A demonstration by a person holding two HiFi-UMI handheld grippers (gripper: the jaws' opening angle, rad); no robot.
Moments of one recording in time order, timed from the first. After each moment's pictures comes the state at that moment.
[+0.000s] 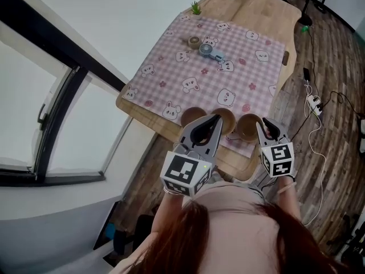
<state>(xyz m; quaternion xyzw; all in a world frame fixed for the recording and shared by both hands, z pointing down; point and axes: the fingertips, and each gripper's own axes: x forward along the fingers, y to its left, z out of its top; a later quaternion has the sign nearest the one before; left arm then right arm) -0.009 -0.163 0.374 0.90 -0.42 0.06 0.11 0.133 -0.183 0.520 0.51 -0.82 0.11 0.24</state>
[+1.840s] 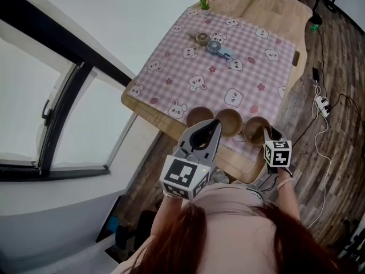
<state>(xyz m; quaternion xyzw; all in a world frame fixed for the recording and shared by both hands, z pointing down) -0.027 -0.170 0.397 0.88 -0.44 0.09 0.14 0.169 -0.193 0.650 0.54 -0.75 0.25 0.29</state>
